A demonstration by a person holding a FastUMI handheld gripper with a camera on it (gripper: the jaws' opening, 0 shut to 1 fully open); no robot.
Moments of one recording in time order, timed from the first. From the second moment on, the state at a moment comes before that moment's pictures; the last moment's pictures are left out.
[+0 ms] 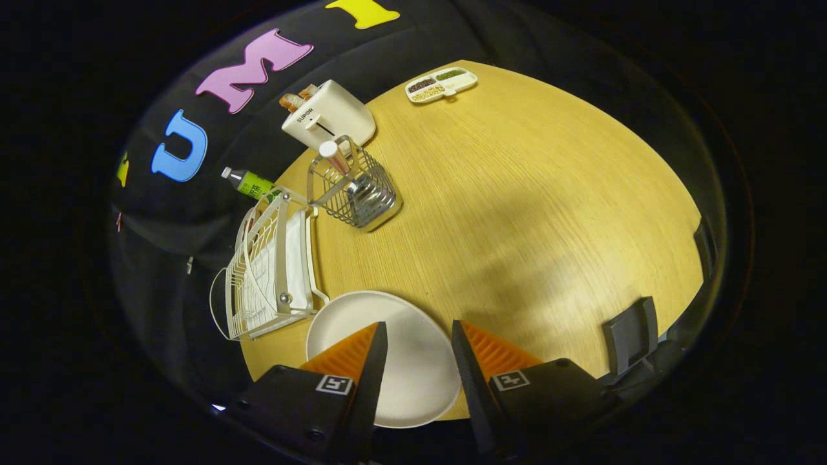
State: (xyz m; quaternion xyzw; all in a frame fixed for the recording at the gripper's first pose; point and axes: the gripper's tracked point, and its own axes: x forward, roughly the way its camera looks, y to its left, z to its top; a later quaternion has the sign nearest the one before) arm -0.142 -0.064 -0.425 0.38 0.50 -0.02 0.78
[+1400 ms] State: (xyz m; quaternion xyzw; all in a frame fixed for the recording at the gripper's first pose) arm 0.008 -0.074 -0.380 0.23 0.44 0.02 0.87
